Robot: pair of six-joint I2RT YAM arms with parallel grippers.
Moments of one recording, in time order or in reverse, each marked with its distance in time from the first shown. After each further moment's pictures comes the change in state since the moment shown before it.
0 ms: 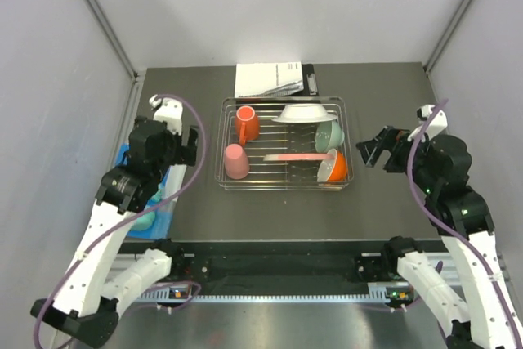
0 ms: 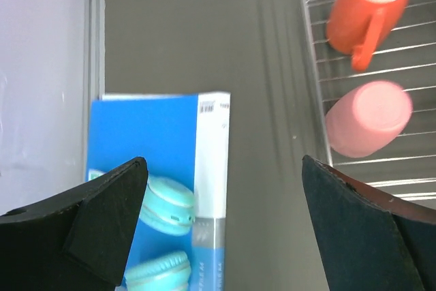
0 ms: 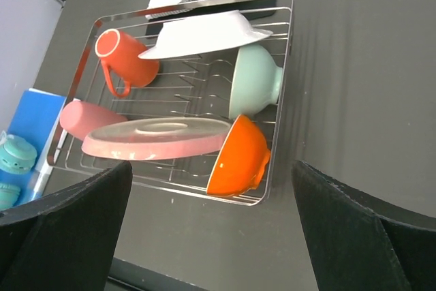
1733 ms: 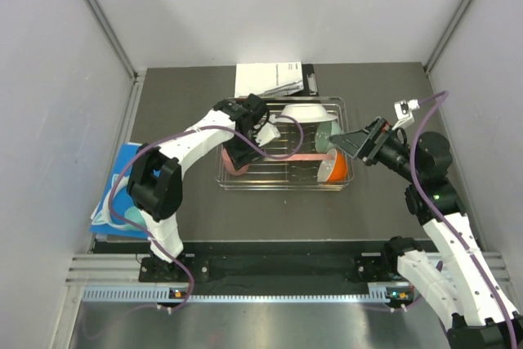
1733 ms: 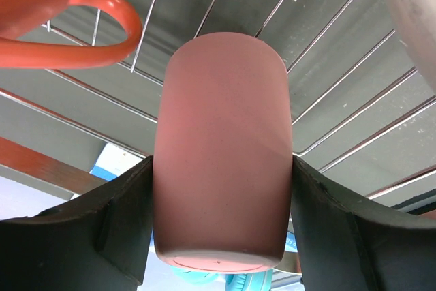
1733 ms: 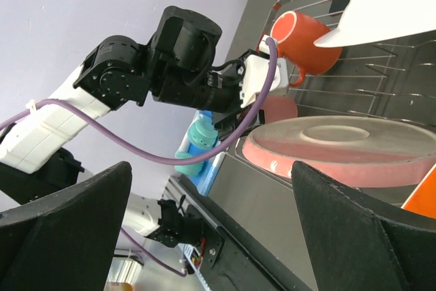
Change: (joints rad) left arm -0.220 0.977 0.407 -0.325 0.208 0.452; right arm 0.001 0.054 -0.232 0.534 -0.446 0.513
